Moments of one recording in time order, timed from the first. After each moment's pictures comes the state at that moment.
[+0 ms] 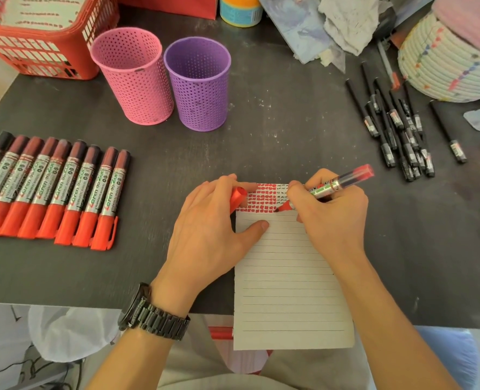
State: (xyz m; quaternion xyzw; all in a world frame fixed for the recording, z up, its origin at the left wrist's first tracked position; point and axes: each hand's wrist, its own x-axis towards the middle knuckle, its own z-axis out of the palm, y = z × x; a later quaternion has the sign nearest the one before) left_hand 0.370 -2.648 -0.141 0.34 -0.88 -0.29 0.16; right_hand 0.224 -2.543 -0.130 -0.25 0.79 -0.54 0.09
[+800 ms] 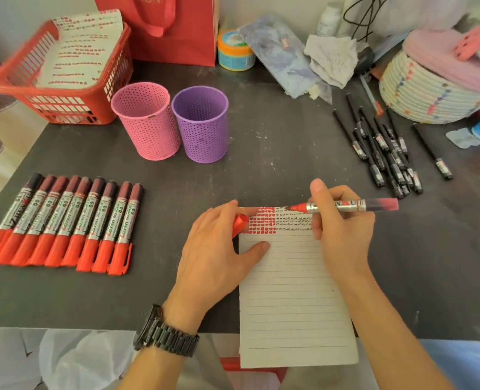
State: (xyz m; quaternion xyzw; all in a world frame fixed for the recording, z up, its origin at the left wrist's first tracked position) left_hand 0.372 -2.651 -0.146 0.33 -0.89 -0.29 0.14; right_hand 0.222 -2.538 -0.117 -0.17 0.68 -0.70 0.13
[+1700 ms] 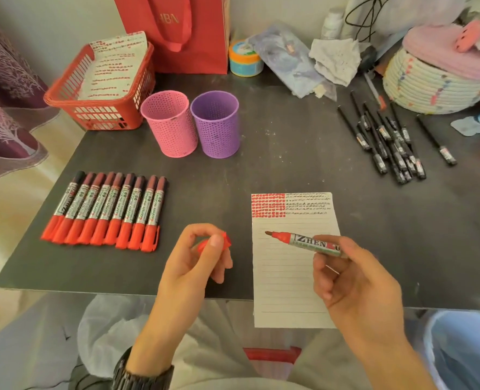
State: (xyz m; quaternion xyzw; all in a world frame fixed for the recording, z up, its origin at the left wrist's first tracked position) left_hand 0.450 -2.614 -0.103 0.28 -0.63 -0.66 0.29; right_hand 0.297 -2.461 -0.093 -0.03 0.48 -0.78 0.40
